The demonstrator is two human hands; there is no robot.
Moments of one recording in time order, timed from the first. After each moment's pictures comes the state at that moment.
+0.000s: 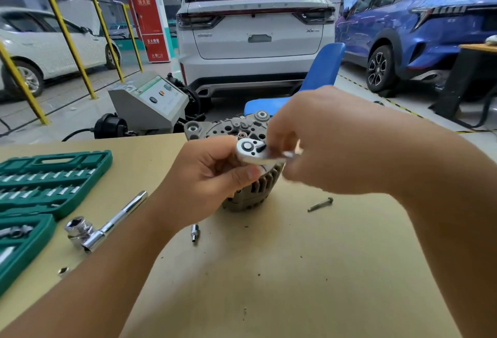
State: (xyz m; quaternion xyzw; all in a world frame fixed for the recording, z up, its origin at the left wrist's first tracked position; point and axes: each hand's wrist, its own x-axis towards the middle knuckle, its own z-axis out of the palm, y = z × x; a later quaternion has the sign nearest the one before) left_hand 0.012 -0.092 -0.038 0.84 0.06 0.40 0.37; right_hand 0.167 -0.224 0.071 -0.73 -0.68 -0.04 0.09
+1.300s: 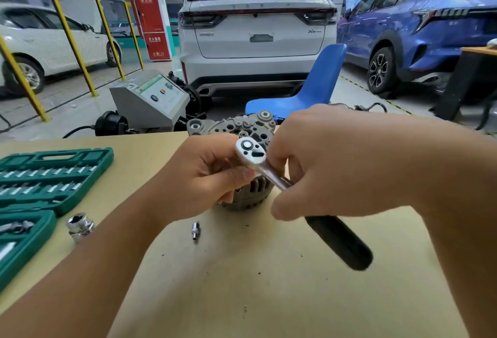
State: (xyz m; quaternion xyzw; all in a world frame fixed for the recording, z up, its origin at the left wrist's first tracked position) left_hand 0.001 -0.090 -0.026 0.87 0.07 0.33 0.37; right_hand 0.163 -0.227 0.074 -0.70 -0.72 -0.02 0.00
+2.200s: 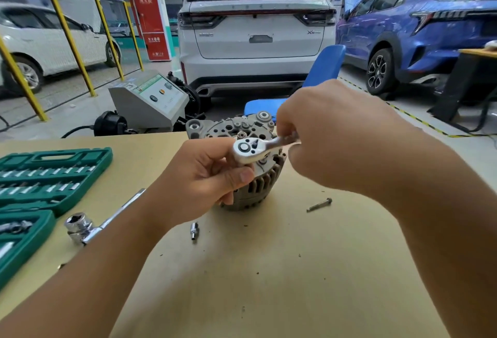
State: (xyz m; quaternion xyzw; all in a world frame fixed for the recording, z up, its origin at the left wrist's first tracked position) left_hand 0.001 -0.097 -0.031 0.83 0.08 0.37 0.40; right_hand 0.164 -0.230 0.069 -0.72 -0.68 -0.10 0.11
